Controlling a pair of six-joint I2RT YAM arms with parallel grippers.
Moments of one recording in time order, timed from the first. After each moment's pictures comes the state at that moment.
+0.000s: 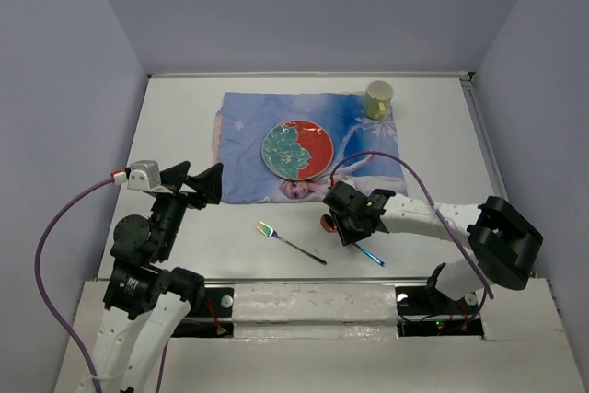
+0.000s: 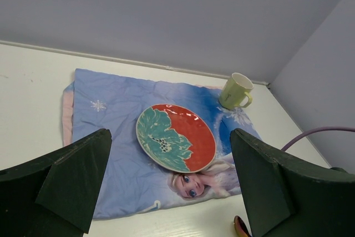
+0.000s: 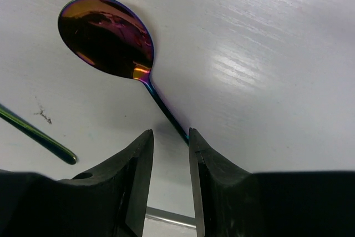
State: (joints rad) left arm -0.36 0.25 0.62 -0.22 -0.10 -0.37; right arm 0.94 1.46 0.82 -0.60 0.18 0.56
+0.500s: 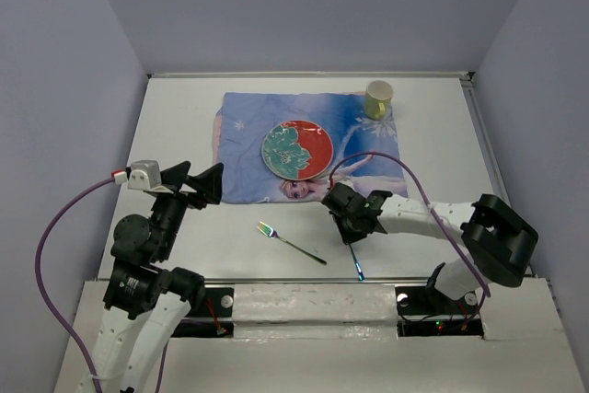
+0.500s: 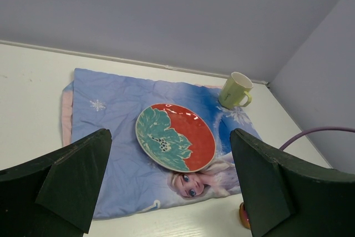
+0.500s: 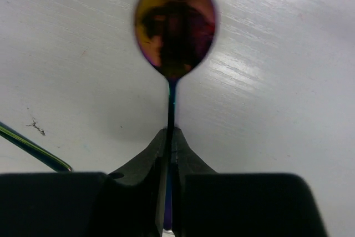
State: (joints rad) left arm -0.36 0.25 0.62 -0.22 -0.10 -0.37; right arm 0.94 1.50 0.80 -0.55 0.18 0.55
